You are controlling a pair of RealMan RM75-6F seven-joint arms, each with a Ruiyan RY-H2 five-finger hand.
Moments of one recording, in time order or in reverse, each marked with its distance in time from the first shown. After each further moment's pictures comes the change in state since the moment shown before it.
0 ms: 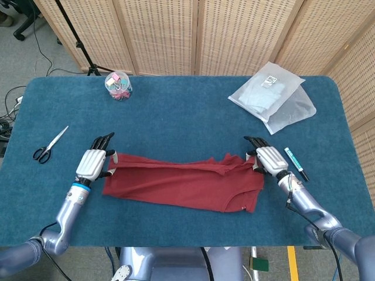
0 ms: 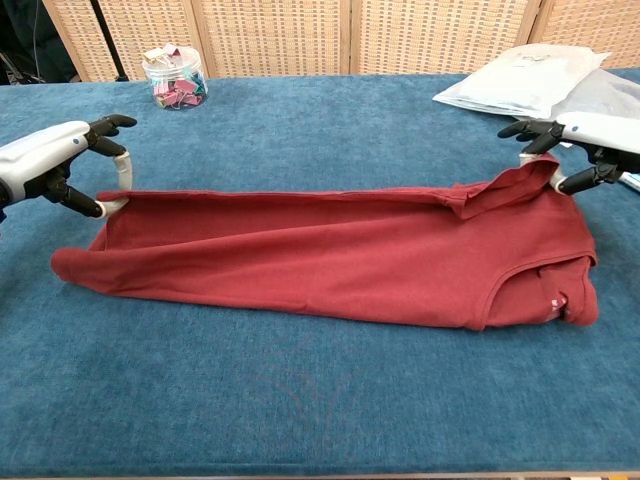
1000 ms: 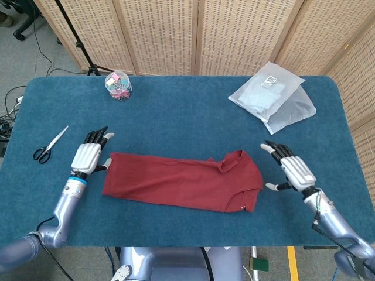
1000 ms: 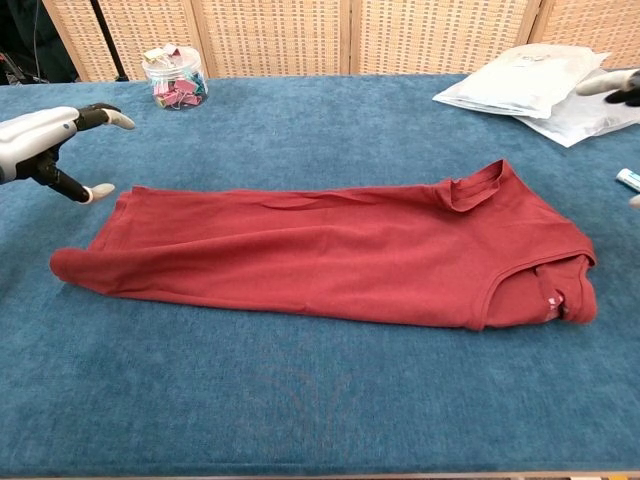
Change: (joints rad) left arm -0.023 0.056 -0.047 -0.044 -0.097 -0.071 0.136; right arm -0.171 0.318 -0.017 -0.444 0.011 0.214 -0.173
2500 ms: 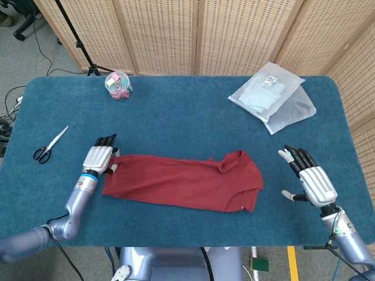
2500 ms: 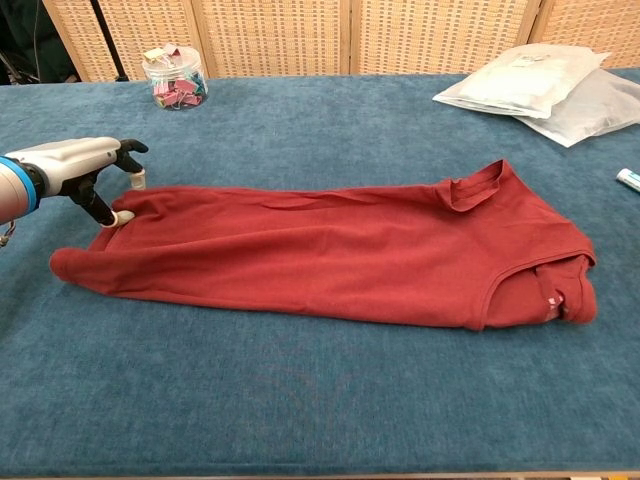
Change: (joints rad) left arm -0.114 -0.002 0.016 -0.085 -0.309 -0.130 0.308; right arm -0.158 0.033 0.020 -0.048 -0.078 0.209 -0.176
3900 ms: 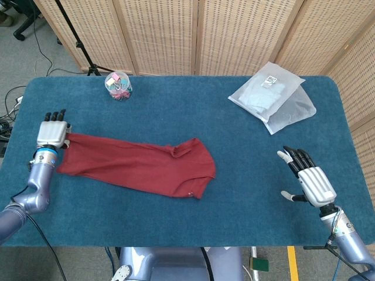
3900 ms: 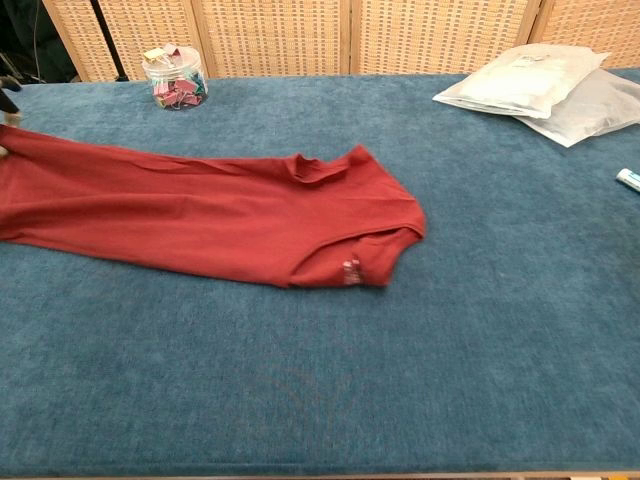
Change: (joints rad) left arm -0.055 0.060 -0.018 0.467 -0.032 -0.213 -0.010; right arm -0.003 -0.001 0.010 -0.005 -0.004 -0.026 -0.005
